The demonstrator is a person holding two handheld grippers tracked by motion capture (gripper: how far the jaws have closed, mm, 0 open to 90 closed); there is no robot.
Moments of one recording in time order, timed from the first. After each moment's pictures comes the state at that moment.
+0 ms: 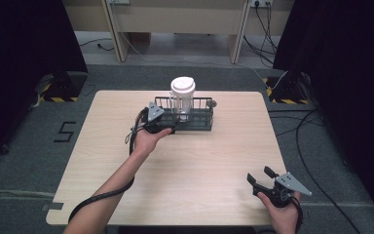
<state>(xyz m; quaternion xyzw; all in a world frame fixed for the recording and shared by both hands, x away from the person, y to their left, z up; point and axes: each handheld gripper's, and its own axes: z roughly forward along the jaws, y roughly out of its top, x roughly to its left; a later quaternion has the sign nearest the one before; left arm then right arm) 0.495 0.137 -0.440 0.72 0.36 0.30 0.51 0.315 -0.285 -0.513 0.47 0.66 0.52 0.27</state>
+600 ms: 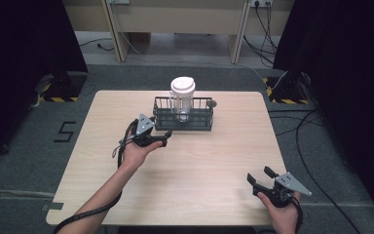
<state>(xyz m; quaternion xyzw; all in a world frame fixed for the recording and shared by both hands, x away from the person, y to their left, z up) 0.450 0.163 -0.446 0.73 0.35 0.29 0.51 0.315 -0.285 -0.513 0.47 0.67 0.51 0.28</state>
